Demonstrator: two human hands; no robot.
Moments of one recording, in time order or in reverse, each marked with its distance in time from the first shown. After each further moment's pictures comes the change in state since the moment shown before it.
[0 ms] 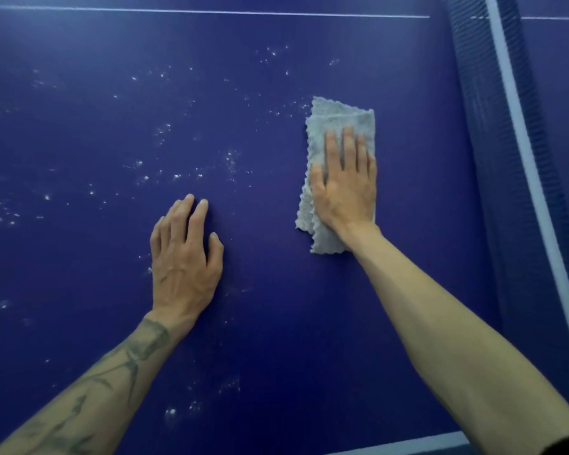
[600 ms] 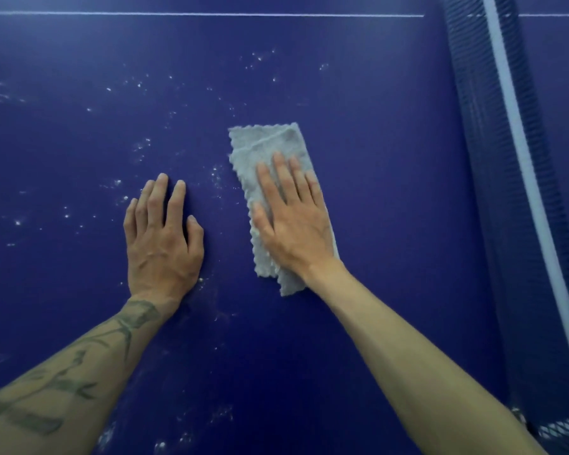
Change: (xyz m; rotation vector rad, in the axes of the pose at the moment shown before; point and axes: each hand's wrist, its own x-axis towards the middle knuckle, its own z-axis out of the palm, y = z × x) left_hand 0.057 -0.011 0.014 0.087 0.005 0.005; right_hand -0.020 -0.042 0.021 -0.022 -0.007 -0.284
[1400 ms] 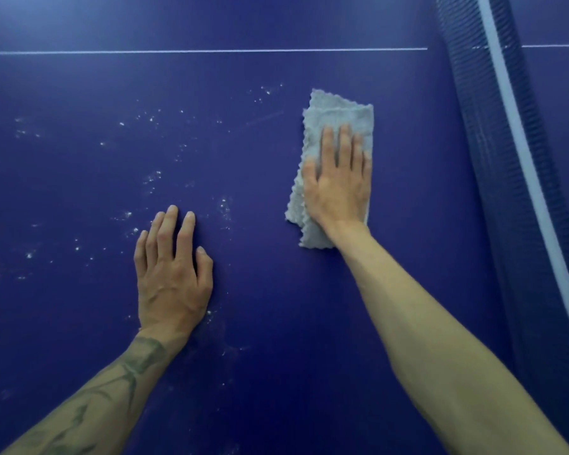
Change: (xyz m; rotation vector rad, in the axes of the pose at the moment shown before) left_hand 0.002 0.002 -0.002 0.004 -0.006 -0.013; right_hand 0.086 0.047 -0.026 -0.011 0.053 0.382
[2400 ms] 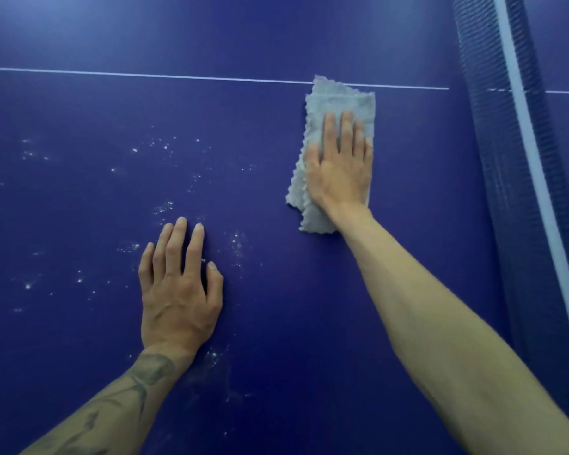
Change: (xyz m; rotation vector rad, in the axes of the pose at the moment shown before) left_hand 0.033 0.001 0.003 0.014 -0.005 -0.024; right_hand 0.085 -0.035 -0.005 -0.004 -0.020 -0.038
